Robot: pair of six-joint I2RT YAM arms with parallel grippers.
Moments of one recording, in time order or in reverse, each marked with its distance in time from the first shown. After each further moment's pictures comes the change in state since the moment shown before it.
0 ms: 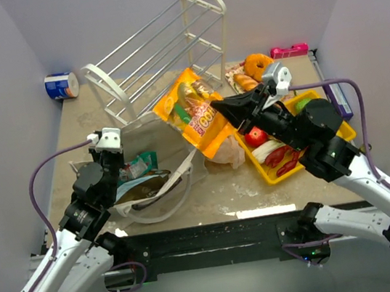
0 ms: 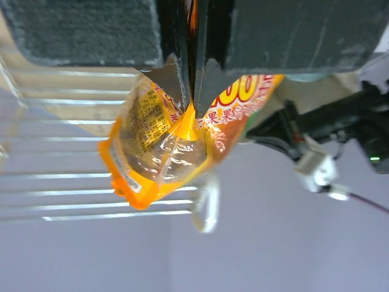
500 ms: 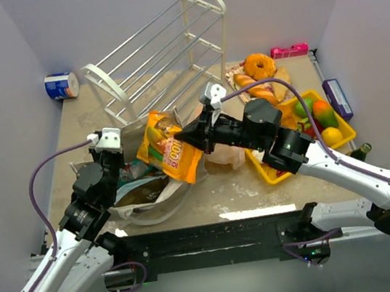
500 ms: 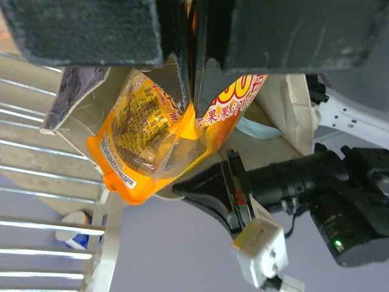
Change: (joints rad) left arm 0.000 0.001 0.000 0.001 0.003 0.000; right arm 0.151 0.232 0.040 0.004 -0.191 0.002
